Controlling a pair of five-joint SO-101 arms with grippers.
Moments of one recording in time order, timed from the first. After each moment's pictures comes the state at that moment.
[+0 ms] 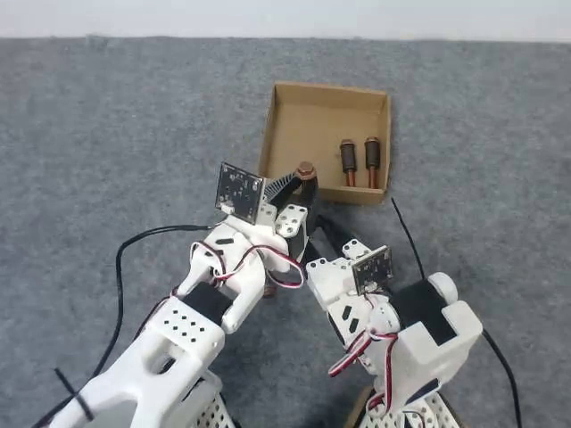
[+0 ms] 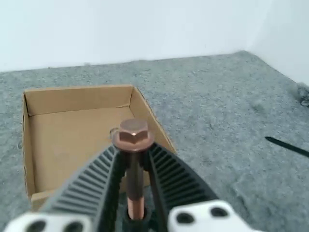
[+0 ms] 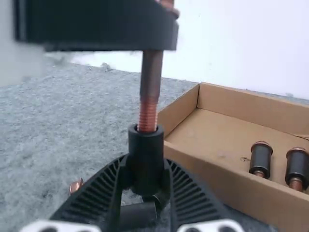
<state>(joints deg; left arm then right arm) 26.4 -47.3 77.0 0.5 16.7 -32.1 11.5 93.0 -90.5 -2.9</state>
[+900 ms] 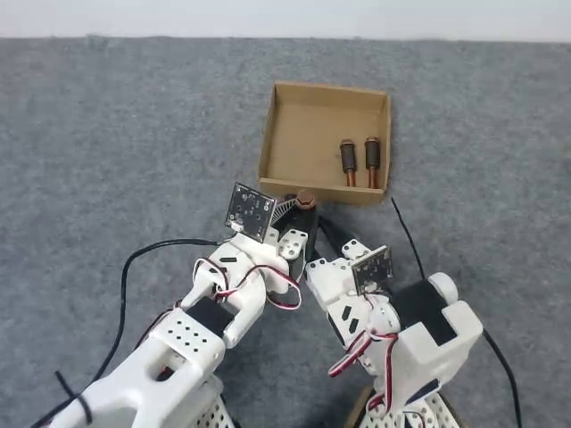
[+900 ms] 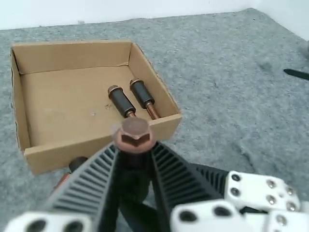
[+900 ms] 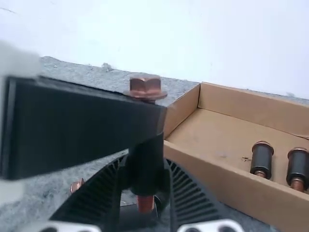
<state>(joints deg) 29.1 -48.1 84.4 0.2 16.2 -32.0 11.5 93.0 -90.5 -2.8</state>
